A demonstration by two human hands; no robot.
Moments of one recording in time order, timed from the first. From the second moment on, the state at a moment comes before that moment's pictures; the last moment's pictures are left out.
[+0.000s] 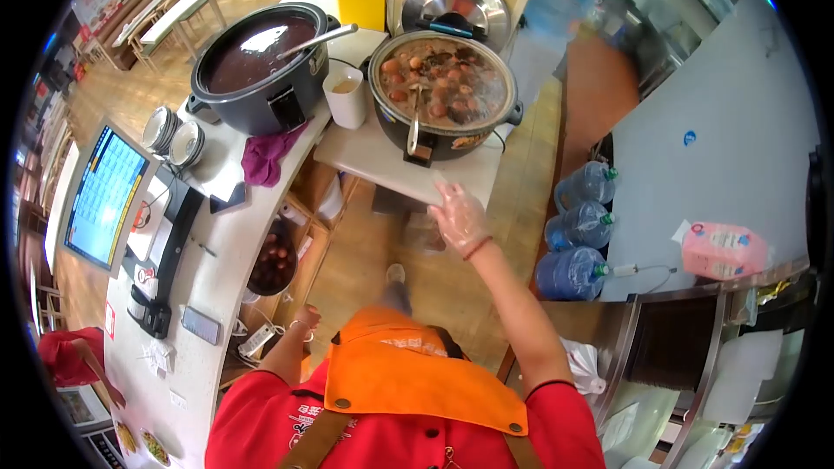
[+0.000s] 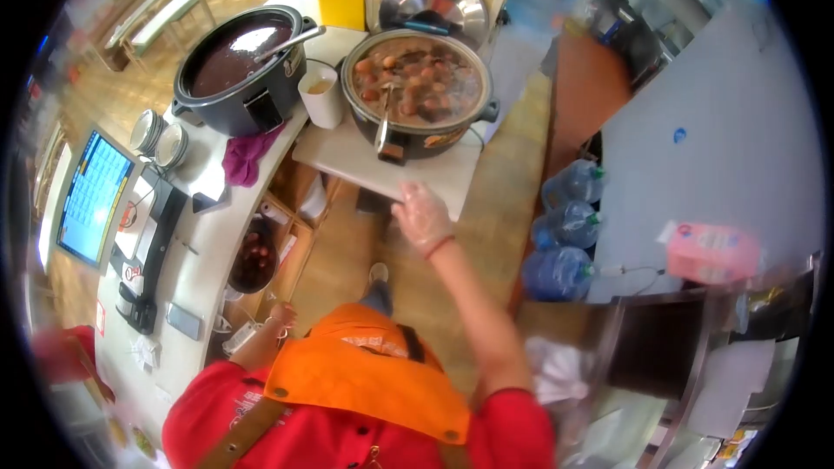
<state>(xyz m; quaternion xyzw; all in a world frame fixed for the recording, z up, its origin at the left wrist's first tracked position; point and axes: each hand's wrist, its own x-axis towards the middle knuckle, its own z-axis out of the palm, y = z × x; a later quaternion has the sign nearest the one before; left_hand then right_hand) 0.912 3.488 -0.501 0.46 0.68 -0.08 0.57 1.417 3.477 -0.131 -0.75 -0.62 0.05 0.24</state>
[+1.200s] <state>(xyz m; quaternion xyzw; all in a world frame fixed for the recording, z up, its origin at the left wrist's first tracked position) 1.052 3.606 -0.480 0.14 0.74 0.09 0.66 1.605 3.809 -0.097 -0.60 -0.80 -0.08 0.07</state>
